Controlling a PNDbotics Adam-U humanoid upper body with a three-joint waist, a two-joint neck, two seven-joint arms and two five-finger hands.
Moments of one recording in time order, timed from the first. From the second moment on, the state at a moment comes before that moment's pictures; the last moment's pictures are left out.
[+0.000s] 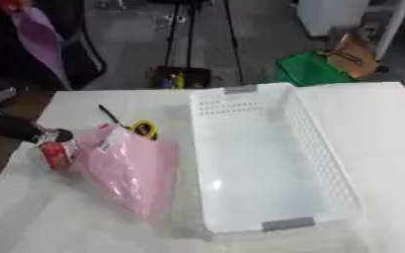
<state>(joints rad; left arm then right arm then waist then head) -0.65 0.99 -0.23 -1.63 -0.56 0.61 -0.63 -0.36 -0.56 -0.51 -1.98 0.75 -0.04 -0.88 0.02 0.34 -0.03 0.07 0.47</state>
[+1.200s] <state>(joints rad) -0.67 0.98 -0.28 -1.55 -0.68 0.57 -0.67 -0.35 -0.54 -0.52 -1.98 0.74 -0.04 -0.87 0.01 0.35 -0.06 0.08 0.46</state>
